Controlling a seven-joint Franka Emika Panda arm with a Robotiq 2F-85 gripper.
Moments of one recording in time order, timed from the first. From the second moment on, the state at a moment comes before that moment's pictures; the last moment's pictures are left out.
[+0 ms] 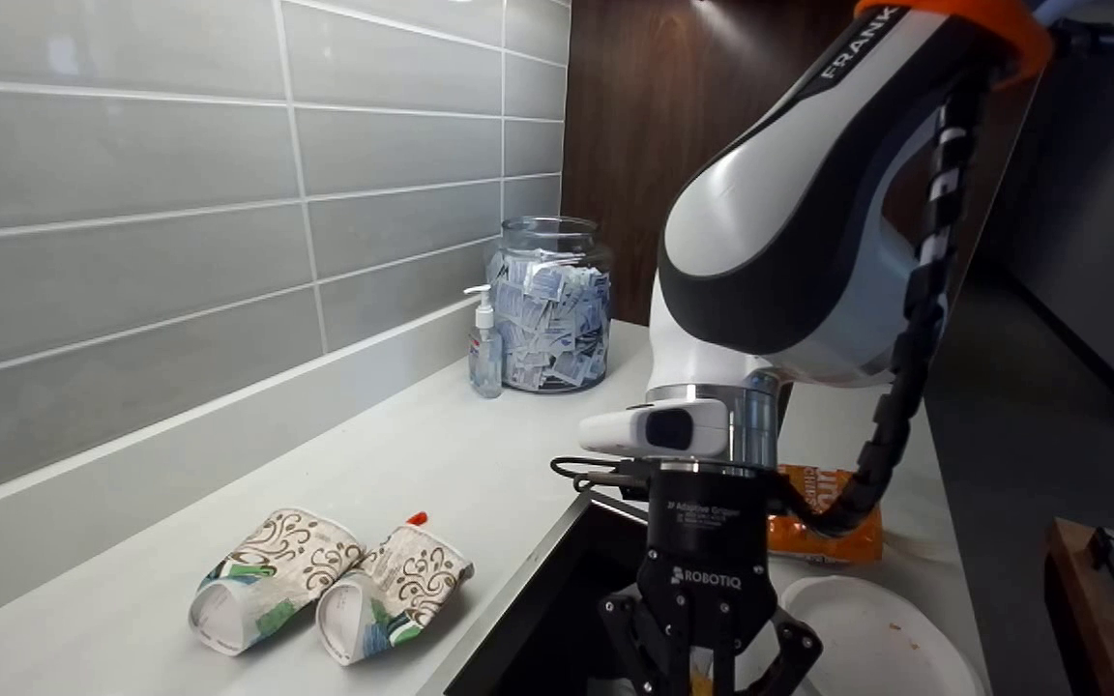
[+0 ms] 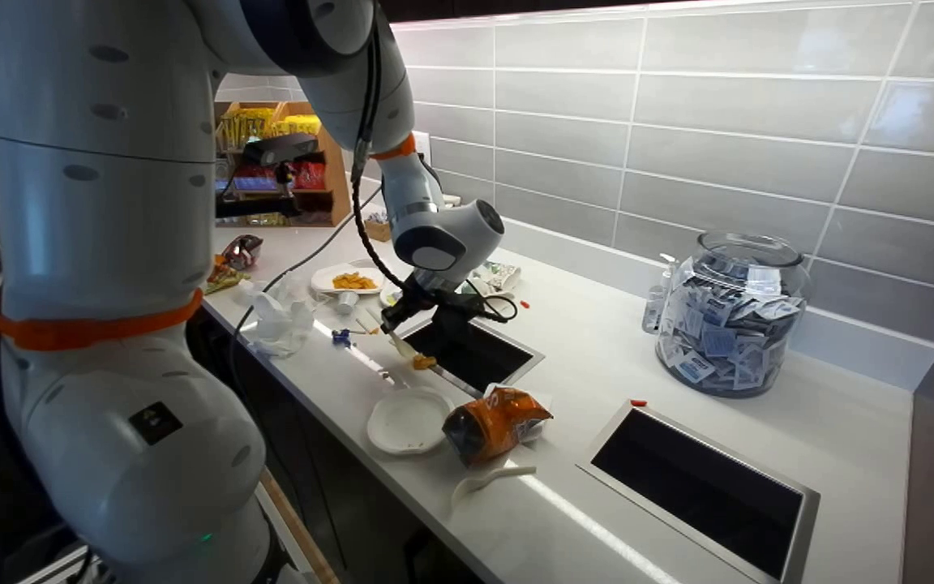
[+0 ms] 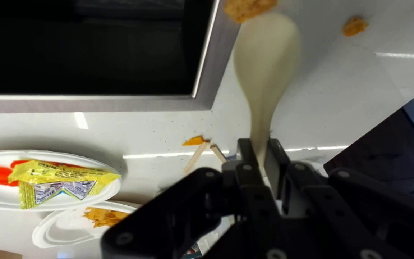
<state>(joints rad) 0.17 0.28 0.23 -2.33 0.91 2.31 -2.14</state>
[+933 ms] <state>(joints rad) 0.16 0.23 0.22 -2.39 0.91 2.27 -2.14</state>
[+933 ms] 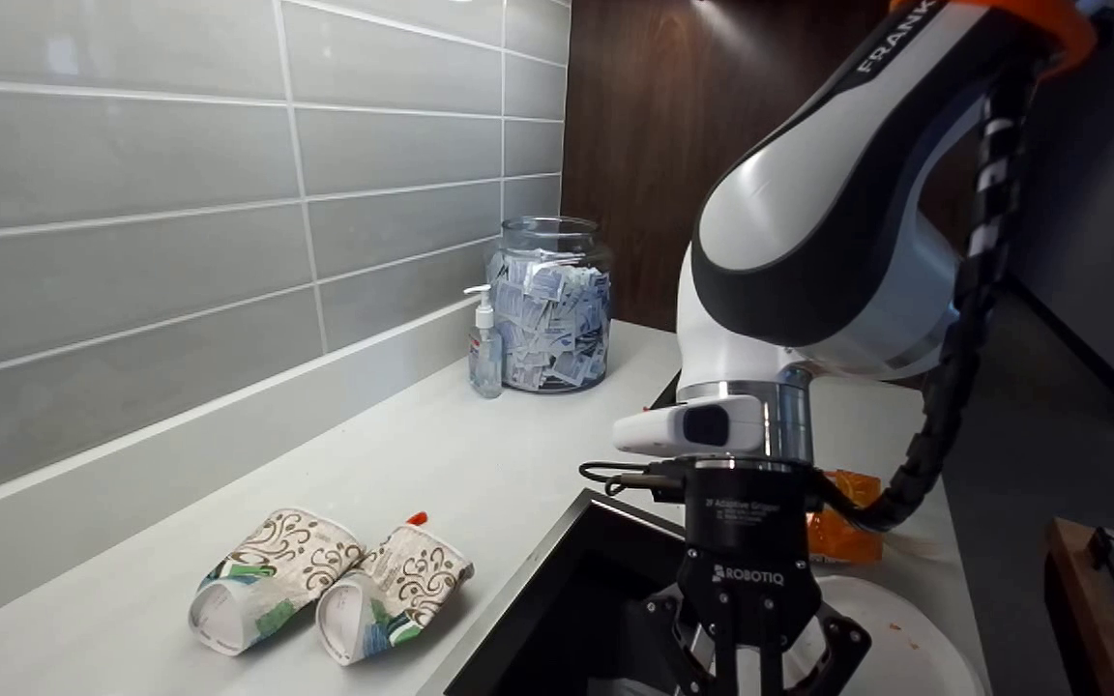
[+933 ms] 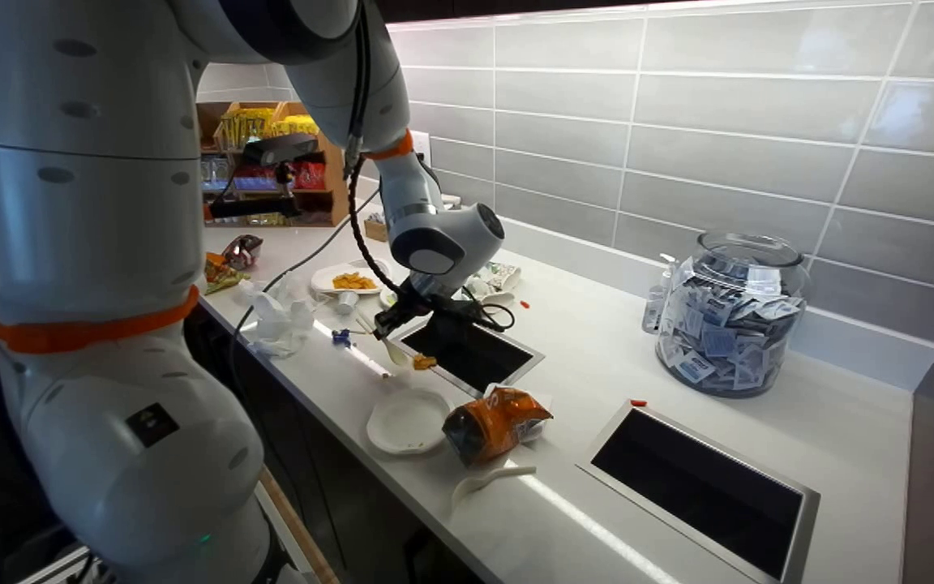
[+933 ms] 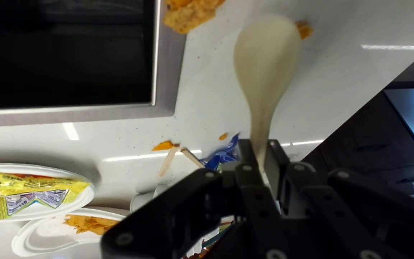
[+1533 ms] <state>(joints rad) 0.14 0.27 0.21 -2.38 0.91 2.27 -2.18</state>
